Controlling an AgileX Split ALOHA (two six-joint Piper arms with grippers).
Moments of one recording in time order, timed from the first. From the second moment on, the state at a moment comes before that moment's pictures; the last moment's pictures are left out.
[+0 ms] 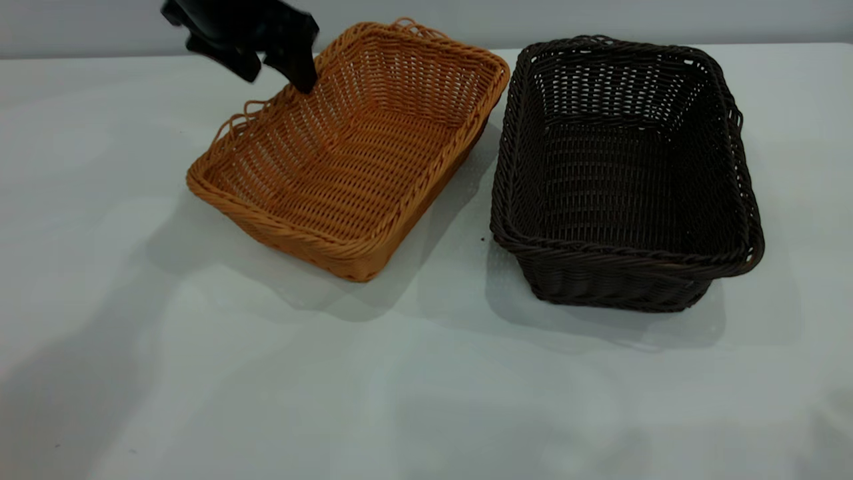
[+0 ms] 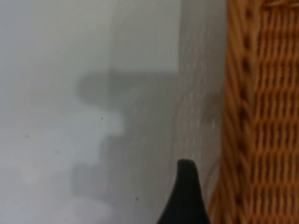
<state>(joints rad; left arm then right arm) -0.26 2.37 -1.69 -0.24 0.42 0.33 -0.03 0.85 -0.53 0.18 0.77 0.07</state>
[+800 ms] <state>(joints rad) -0.25 2.44 -1.76 -0.24 0.41 0.37 0.22 1.70 -0.54 1.50 0.52 -0.61</state>
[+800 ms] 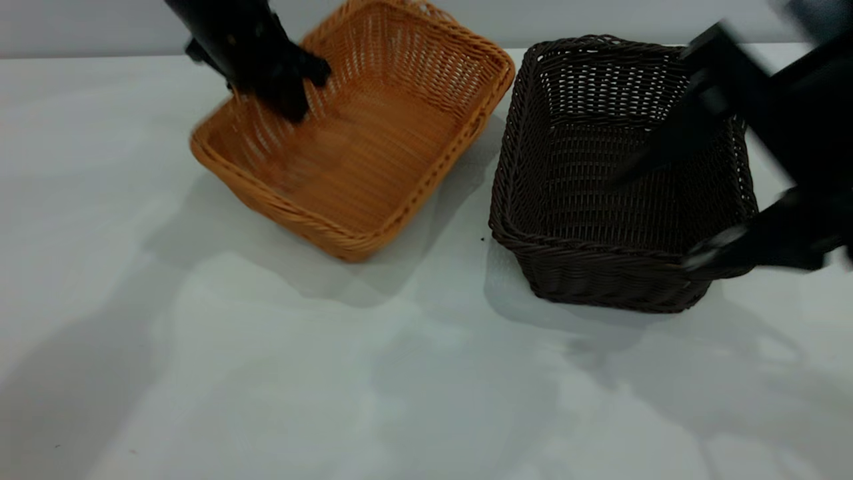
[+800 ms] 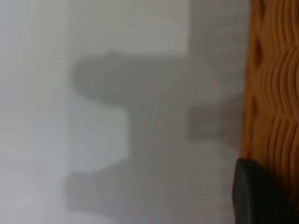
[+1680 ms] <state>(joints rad) -0.23 2.28 -1.76 -0.23 0.43 0.41 0.25 2.09 -0.77 1.79 0.17 -0.73</state>
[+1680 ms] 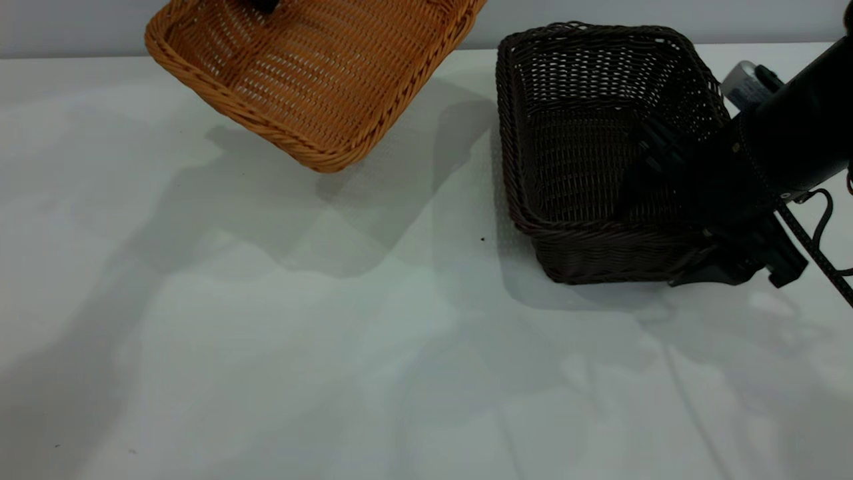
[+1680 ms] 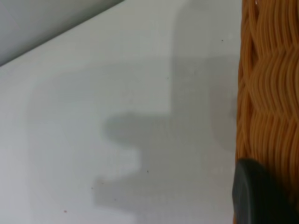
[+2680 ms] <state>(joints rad) -0.25 2.22 -1.76 -0.39 0.85 1.17 -0.29 1.92 -0.81 1.57 0.20 -1.03</state>
